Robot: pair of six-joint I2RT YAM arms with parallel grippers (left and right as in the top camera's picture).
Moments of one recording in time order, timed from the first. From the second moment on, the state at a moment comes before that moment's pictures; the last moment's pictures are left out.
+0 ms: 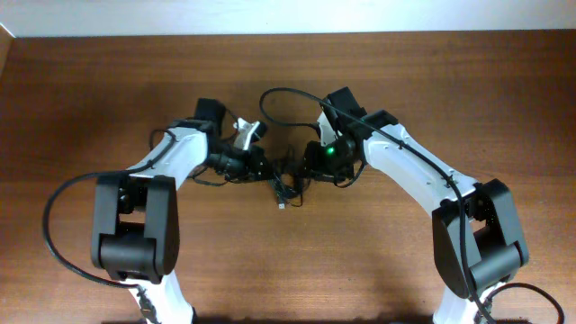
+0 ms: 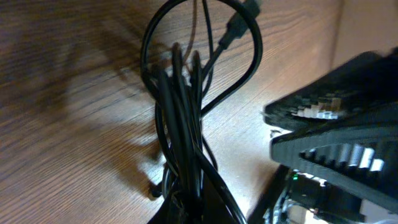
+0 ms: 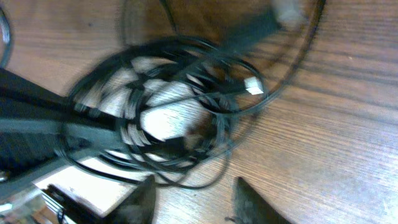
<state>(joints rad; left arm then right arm) -0.12 1.96 1.23 -0.77 0.87 0.04 0.46 1.93 1.40 -0.79 -0.47 0.51</state>
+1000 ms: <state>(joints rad) -0.07 1.96 1.23 -0.79 1.20 0.13 0.48 1.99 1.25 -0.31 -0.79 0.58</state>
